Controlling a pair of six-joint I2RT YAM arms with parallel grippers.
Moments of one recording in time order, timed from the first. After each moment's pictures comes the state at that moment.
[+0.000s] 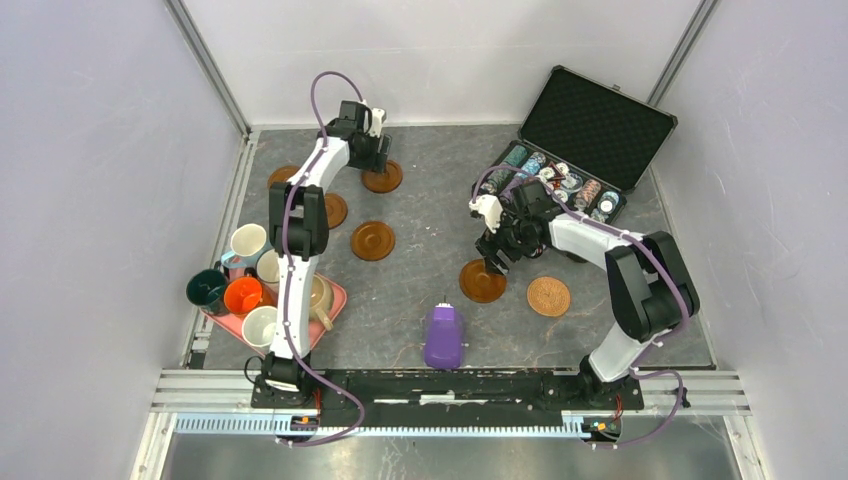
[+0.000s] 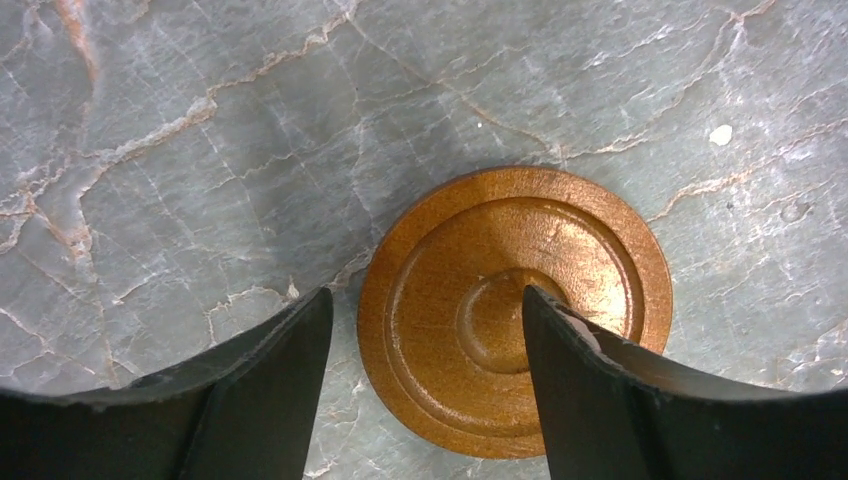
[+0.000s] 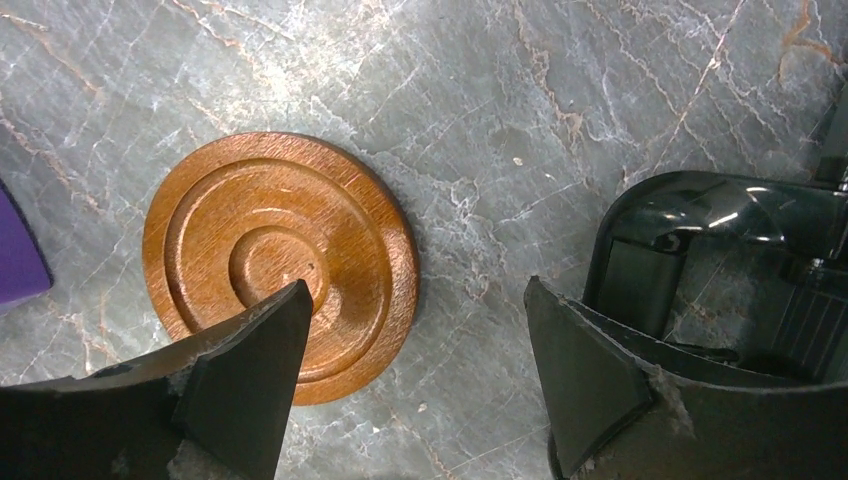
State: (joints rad) left arm -0.17 2.51 2.22 -0.63 0.12 0.11; right arm 0.37 1.67 0.97 -0.38 -0.46 -0.54
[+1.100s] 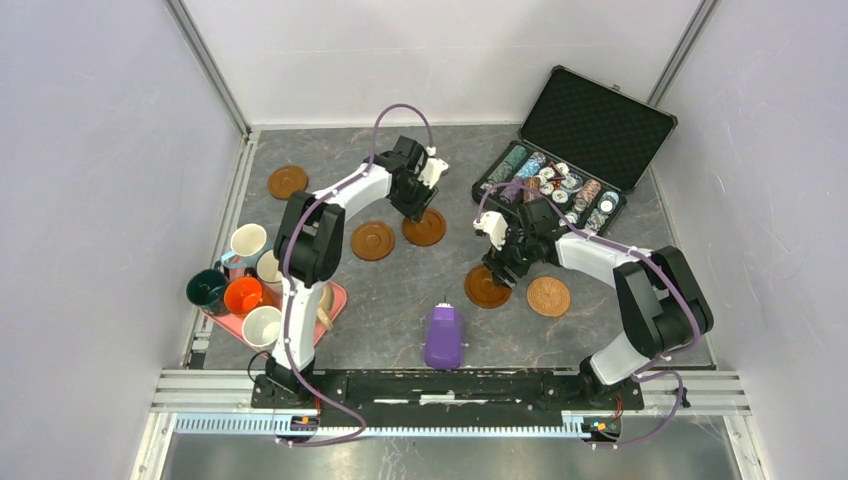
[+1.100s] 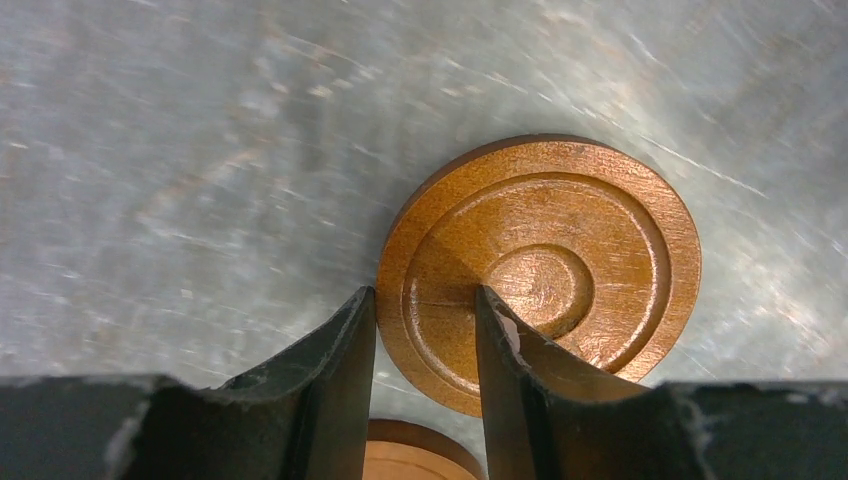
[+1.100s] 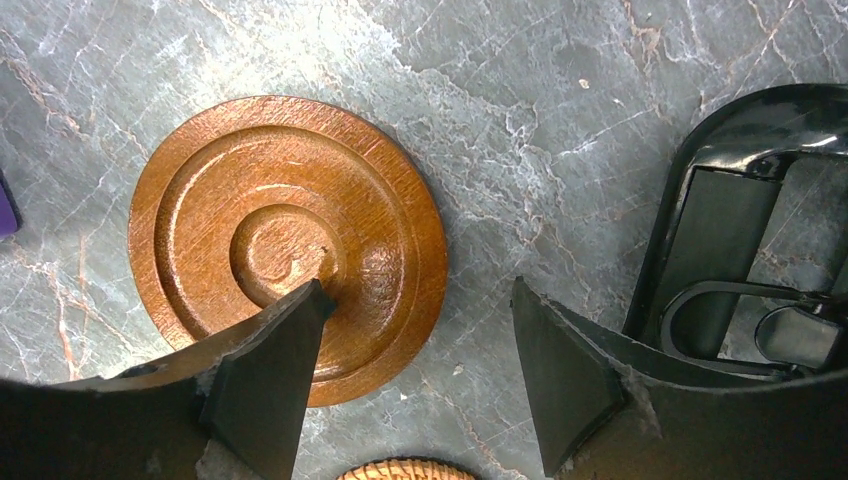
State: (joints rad) left arm -0.46 2.23 1.76 -0.66 0.16 0.31; right arm 0.38 1.59 0.81 -0.31 -0.40 -0.59
